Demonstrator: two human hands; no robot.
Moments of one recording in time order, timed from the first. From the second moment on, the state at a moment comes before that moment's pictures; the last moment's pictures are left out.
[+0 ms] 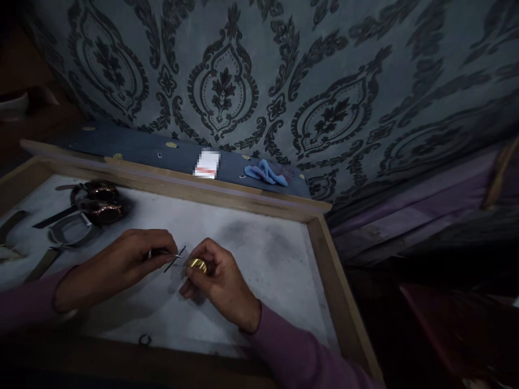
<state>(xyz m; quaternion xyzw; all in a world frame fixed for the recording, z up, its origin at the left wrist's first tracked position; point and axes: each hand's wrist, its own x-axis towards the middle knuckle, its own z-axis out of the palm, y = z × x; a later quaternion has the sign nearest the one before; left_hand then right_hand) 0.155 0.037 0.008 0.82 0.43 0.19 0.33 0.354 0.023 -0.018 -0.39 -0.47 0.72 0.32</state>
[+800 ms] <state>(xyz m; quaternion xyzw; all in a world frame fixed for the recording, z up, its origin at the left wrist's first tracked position) 0.162 0.047 0.007 0.81 0.41 0.16 0.39 0.353 0.023 -0.022 -0.39 -0.47 0.73 0.31</state>
